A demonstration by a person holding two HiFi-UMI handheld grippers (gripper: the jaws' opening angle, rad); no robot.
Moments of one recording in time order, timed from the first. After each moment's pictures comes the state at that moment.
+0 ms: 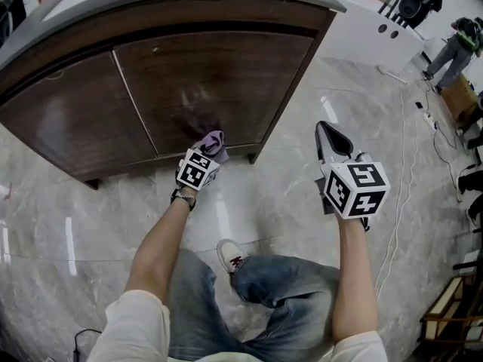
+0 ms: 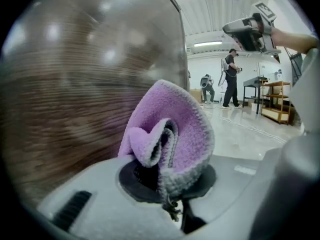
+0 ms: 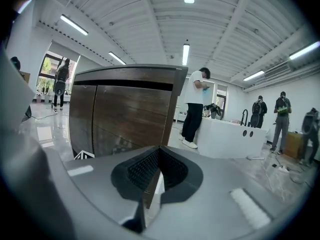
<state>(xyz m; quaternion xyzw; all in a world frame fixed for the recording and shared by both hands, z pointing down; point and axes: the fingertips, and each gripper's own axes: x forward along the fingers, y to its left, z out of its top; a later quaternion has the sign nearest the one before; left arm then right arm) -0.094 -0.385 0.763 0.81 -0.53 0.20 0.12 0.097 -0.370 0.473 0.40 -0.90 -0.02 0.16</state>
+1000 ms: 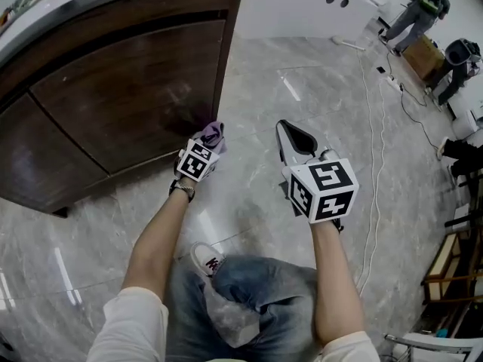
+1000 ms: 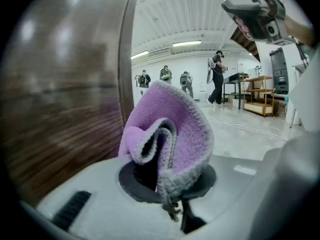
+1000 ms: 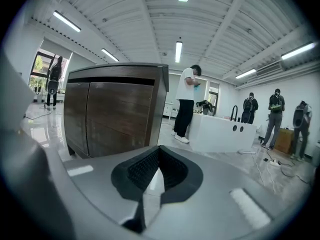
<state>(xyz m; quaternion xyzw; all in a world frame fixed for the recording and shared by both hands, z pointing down) 0.067 -0.467 0.758 0.87 -0.44 0.21 0.07 0.160 -0.372 0.487 0.44 -0.88 -0.01 0.17</state>
